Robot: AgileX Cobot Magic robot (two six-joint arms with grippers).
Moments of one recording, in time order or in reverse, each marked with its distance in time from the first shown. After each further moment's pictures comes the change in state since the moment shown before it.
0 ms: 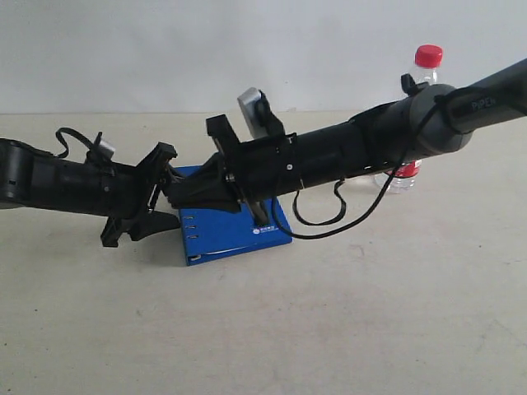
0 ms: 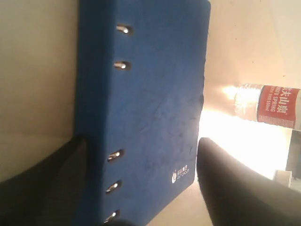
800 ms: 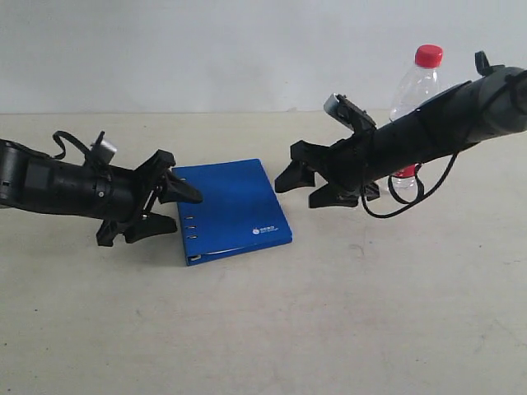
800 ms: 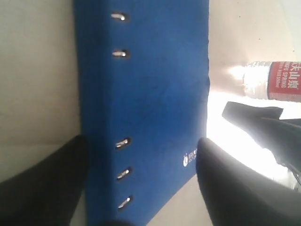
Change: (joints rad) left arm 0.015 0.000 0.000 0.076 0.035 0.057; right arm -0.206 0.020 -0.034 -0.385 -0.412 0.024
